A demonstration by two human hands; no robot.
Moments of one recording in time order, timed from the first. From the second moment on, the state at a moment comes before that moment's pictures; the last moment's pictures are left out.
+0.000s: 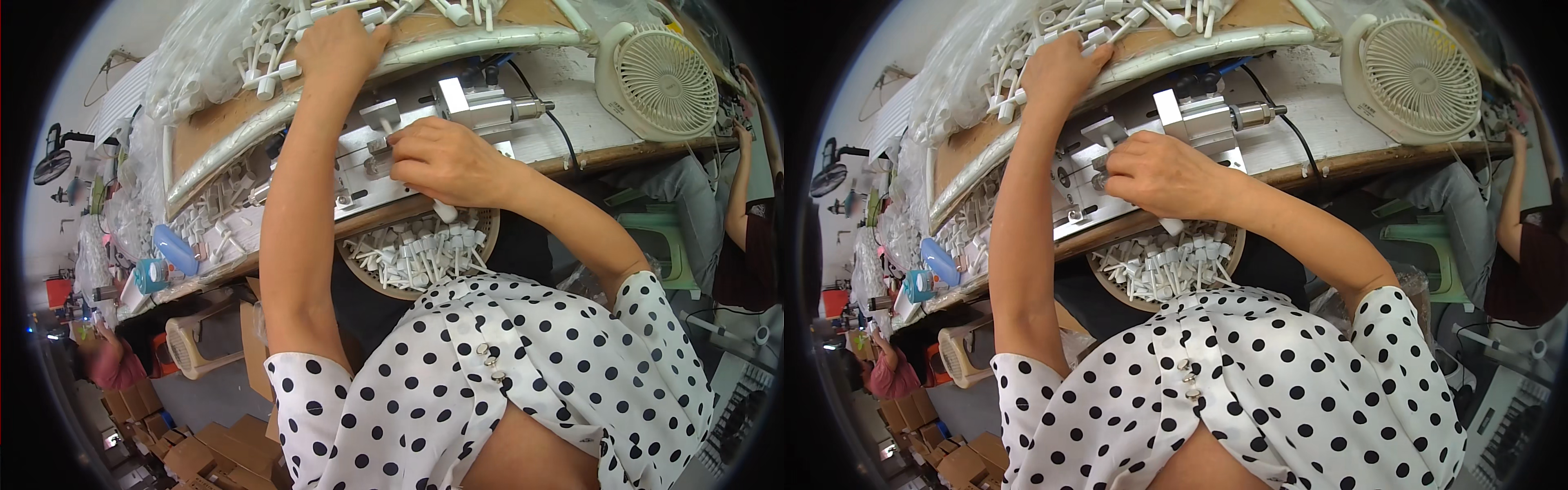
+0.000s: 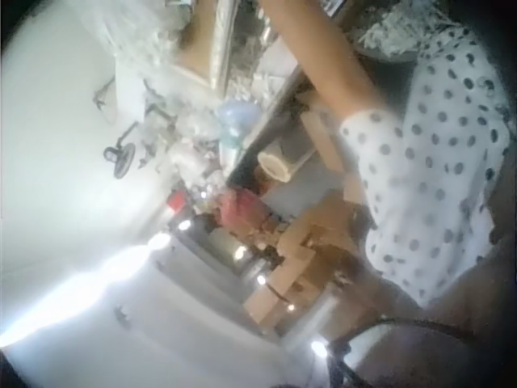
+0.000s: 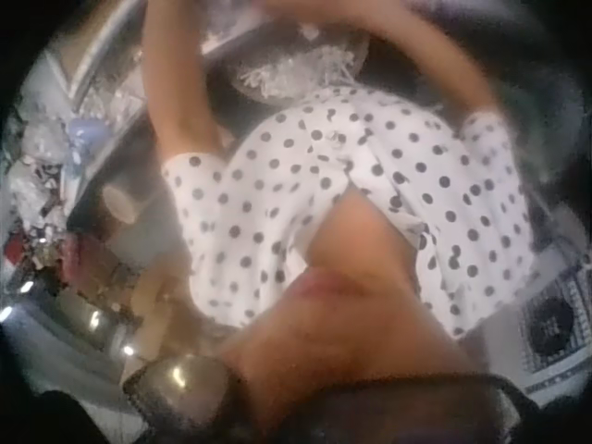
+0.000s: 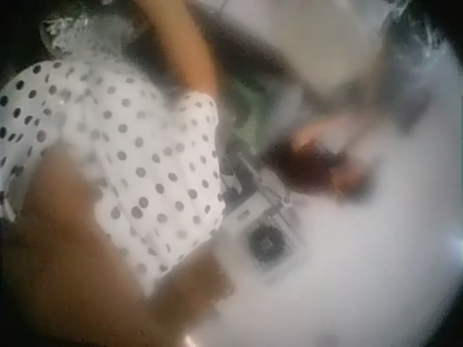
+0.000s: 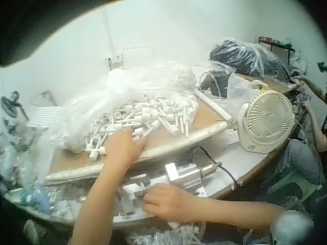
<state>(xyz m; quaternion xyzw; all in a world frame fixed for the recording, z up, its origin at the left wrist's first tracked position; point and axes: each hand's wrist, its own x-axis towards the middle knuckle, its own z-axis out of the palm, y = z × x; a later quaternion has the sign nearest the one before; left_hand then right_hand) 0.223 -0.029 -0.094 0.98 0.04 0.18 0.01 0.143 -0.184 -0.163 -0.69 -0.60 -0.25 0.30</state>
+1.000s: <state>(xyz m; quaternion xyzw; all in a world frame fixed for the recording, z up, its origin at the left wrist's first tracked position) 0.051 -0.038 -0.171 0.91 -0.14 0.21 0.34 0.264 -0.189 -0.089 -0.81 -0.53 -0.10 0.23</state>
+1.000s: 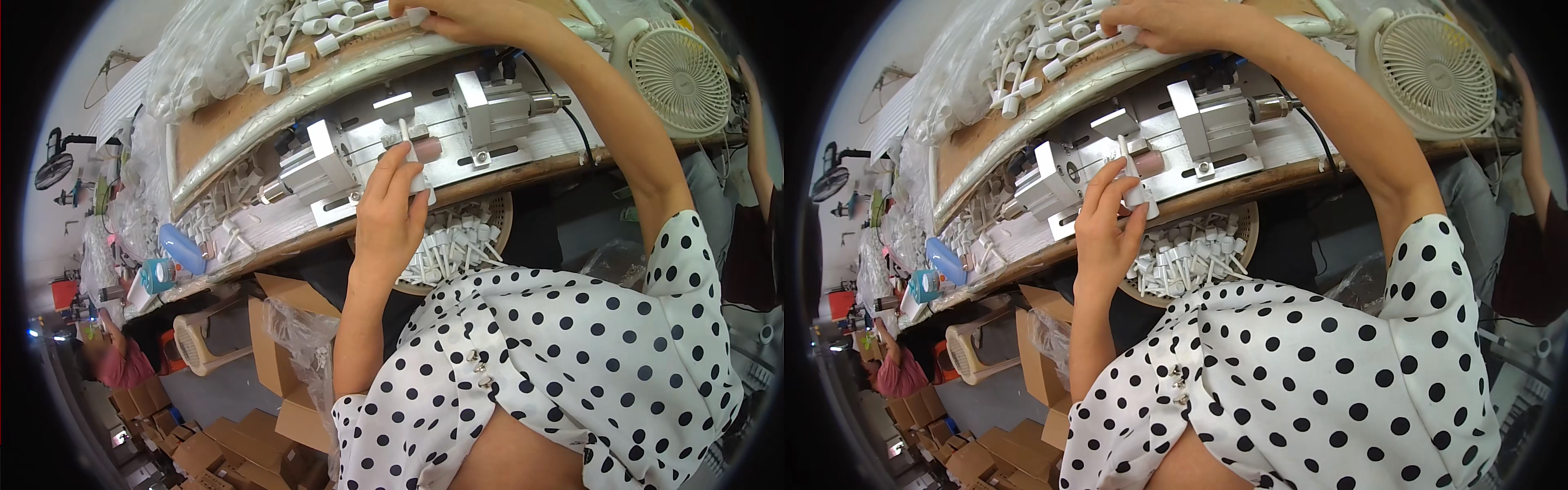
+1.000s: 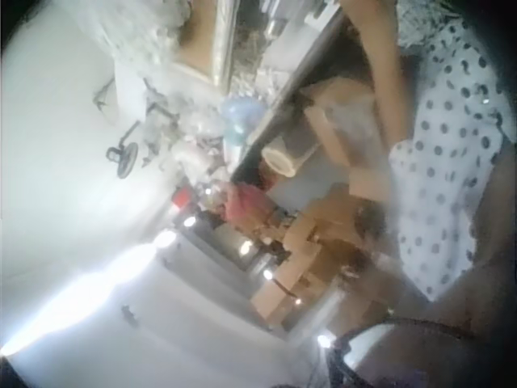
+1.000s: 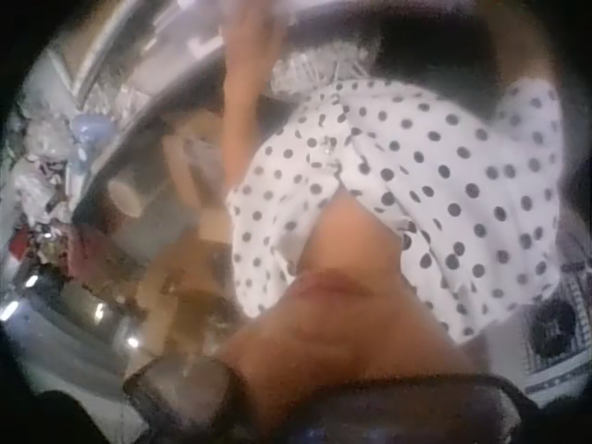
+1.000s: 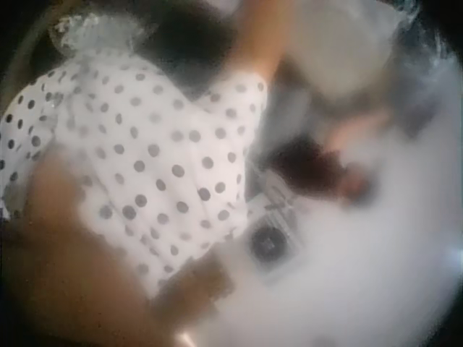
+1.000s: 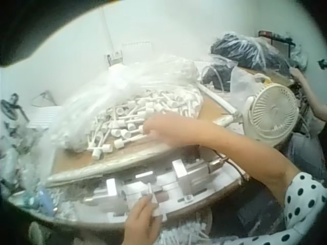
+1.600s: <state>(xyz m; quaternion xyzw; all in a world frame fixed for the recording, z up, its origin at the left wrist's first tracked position) 0.061 -0.051 -0.164 0.93 -0.12 0.21 0.27 0.191 -0.229 -0.113 -0.70 -0.51 -0.23 0.45</state>
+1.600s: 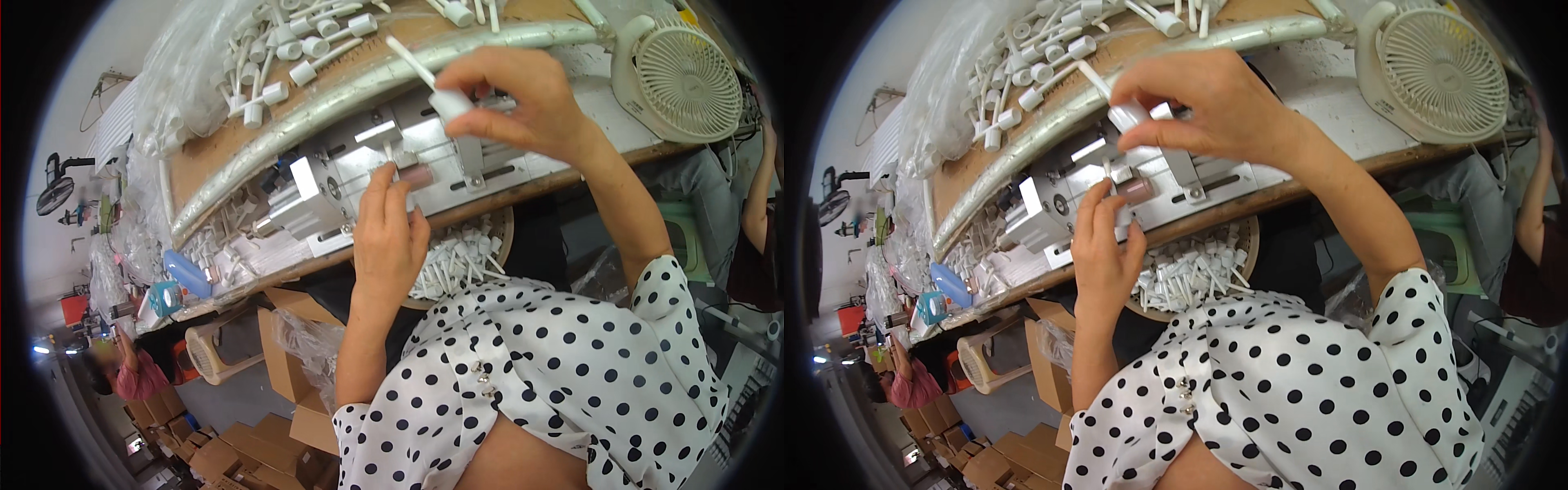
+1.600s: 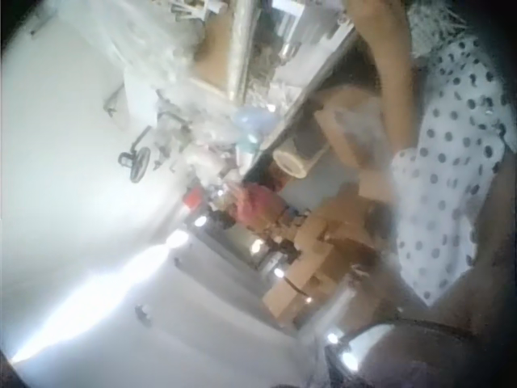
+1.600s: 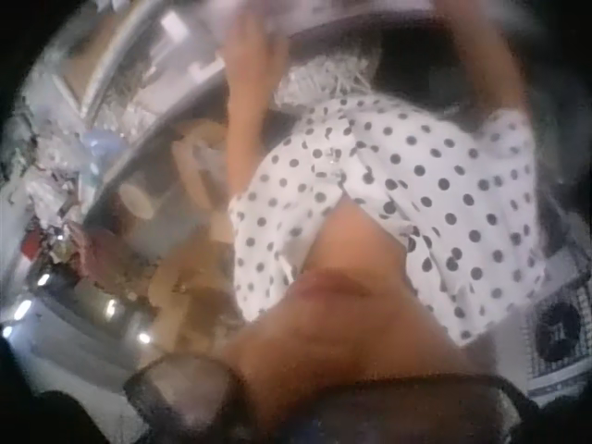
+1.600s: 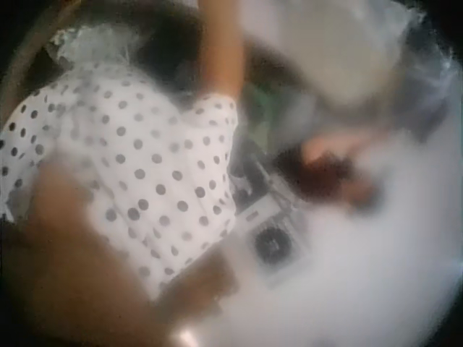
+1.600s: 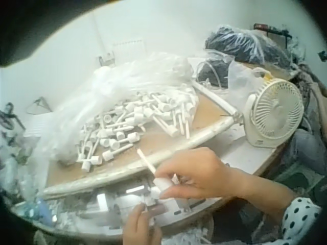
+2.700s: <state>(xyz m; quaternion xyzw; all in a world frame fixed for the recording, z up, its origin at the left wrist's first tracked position) 0.043 -0.021 -0.148 0.83 -0.03 0.31 0.47 0.241 -0.159 -0.102 -0.71 -0.59 -0.31 0.24</state>
